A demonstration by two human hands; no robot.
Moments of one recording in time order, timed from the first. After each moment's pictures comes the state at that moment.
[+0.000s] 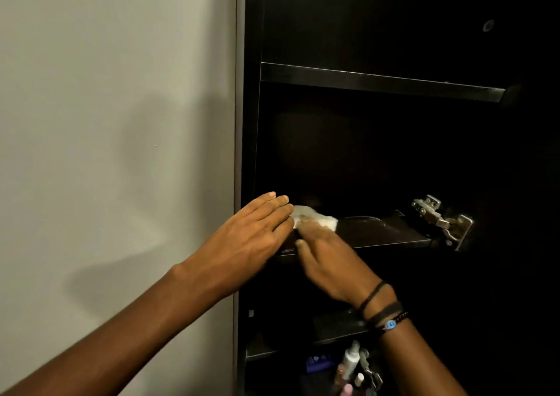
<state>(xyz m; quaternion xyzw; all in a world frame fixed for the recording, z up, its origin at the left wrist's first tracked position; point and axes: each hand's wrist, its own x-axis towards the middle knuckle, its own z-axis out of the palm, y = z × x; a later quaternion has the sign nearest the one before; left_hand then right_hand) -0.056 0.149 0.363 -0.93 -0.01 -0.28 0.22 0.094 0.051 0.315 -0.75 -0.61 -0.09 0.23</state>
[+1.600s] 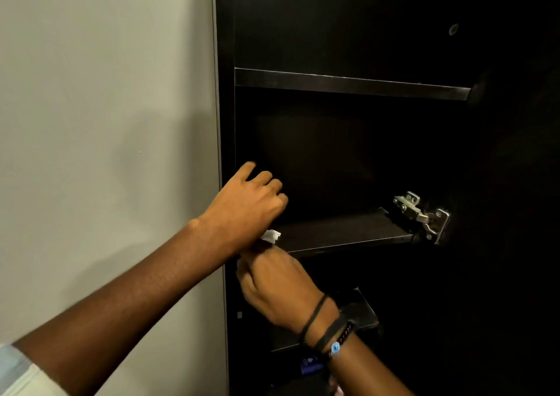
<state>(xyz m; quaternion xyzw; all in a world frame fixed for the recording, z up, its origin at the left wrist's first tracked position) -0.025 0.146 0.399 -0.93 -0.09 -0.16 0.32 0.032 0.059 0.313 -0.73 -0.65 -0.07 0.22</state>
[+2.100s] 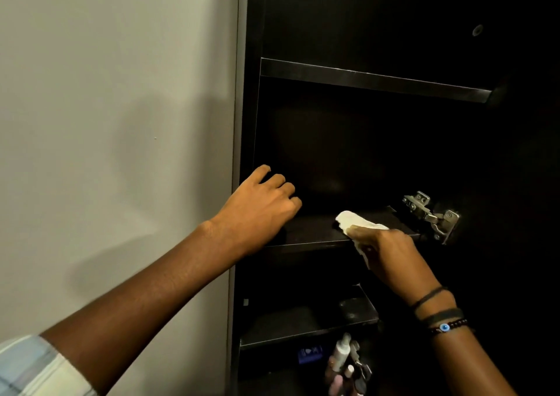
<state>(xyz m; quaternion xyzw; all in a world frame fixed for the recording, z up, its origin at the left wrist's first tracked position) -0.032 0.146 0.385 -0.94 -0.06 -0.19 0.28 0.137 -0.027 0.327 -0.81 -0.53 -0.13 0.22</state>
